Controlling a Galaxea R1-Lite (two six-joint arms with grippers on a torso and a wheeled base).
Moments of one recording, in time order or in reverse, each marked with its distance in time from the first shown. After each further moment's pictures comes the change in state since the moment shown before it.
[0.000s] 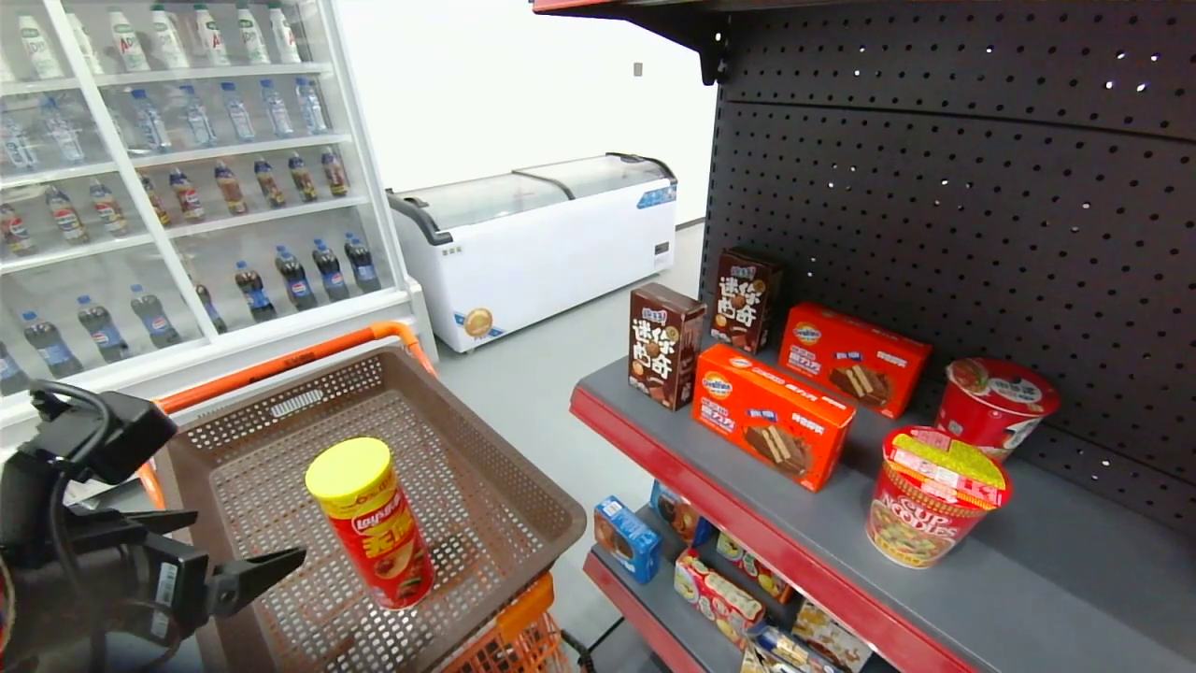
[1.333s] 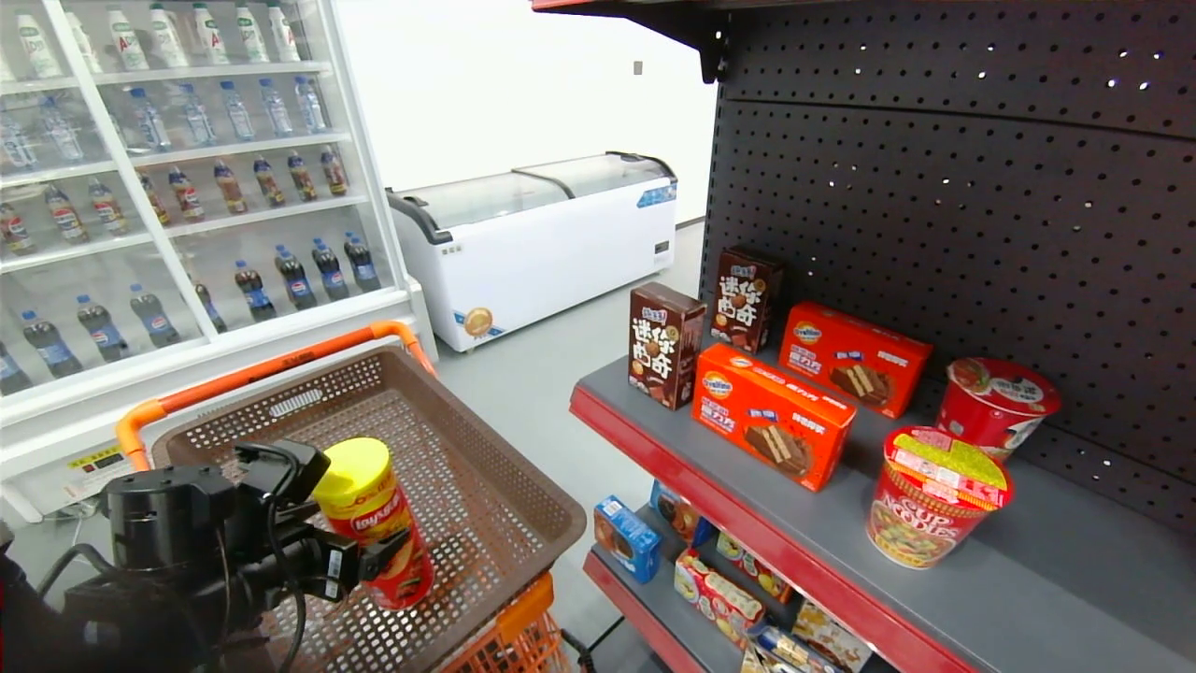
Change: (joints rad) left arm -0.033 0.676 0.312 -1.119 0.002 -0.002; right arm 0.000 0.000 0.000 0.000 0.000 0.000
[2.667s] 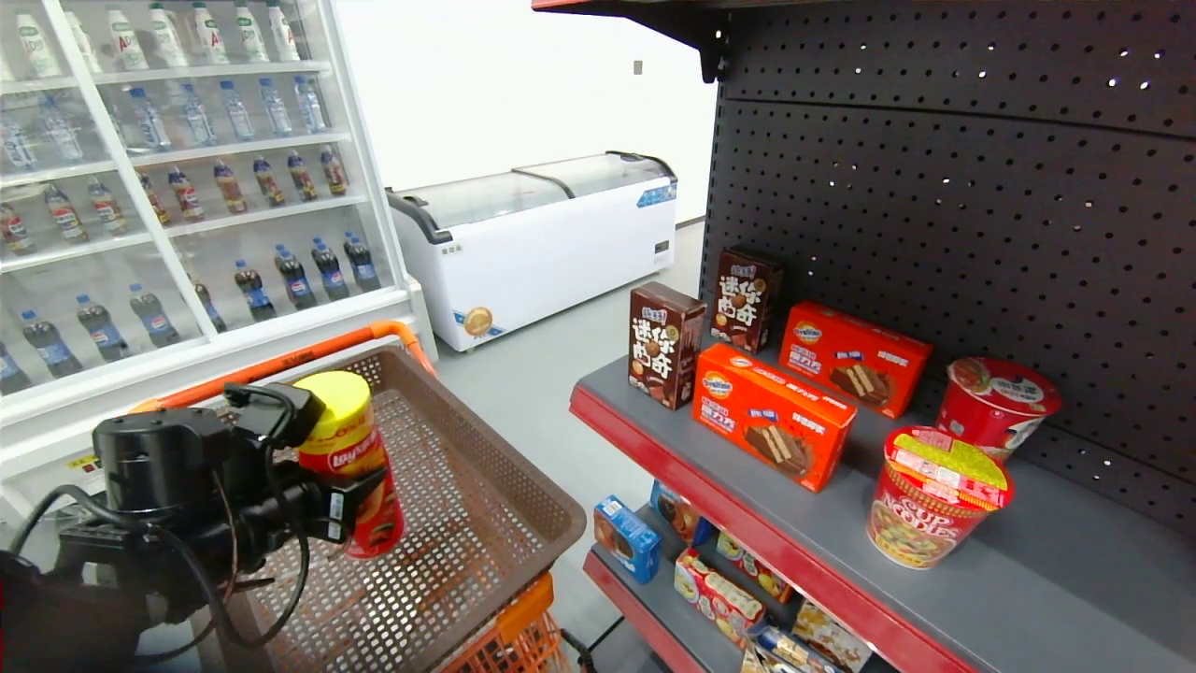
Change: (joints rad) left arm -0.011 -0.115 -0.169 0.191 0.050 -0.013; right arm 0.000 0.000 0.000 0.000 0.000 0.000
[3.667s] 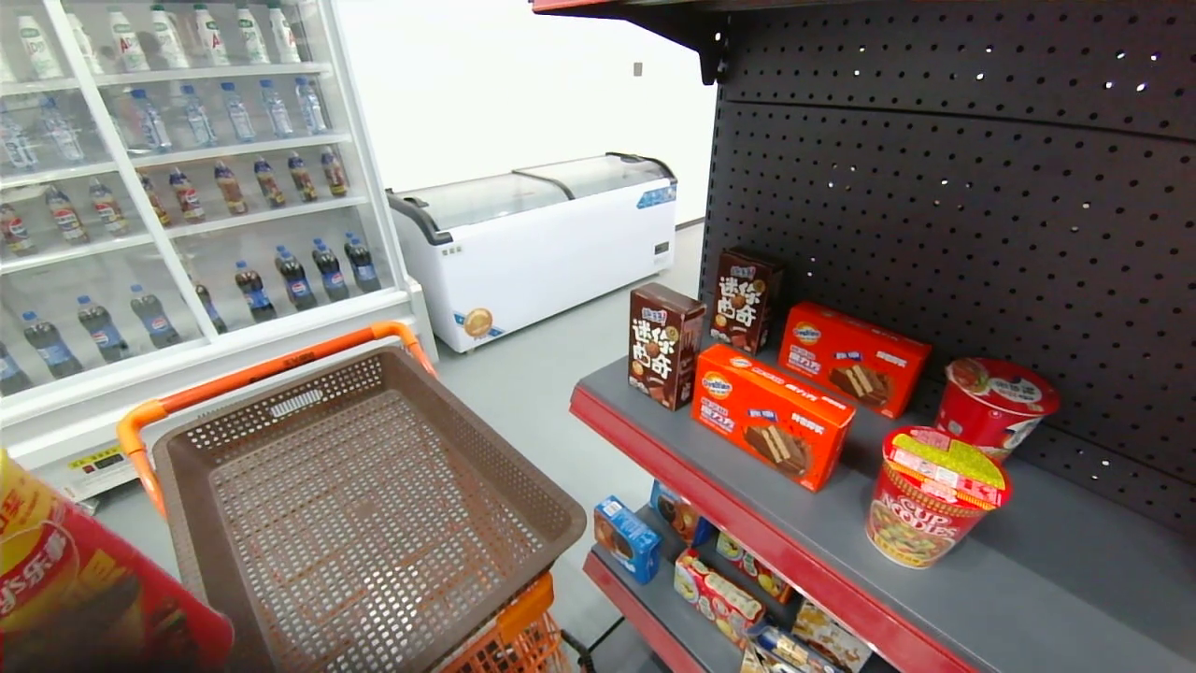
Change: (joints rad) left arm 0.104 -1.073 0.010 0.943 -0.020 -0.076; right arm 0.000 0.000 0.000 0.000 0.000 0.000
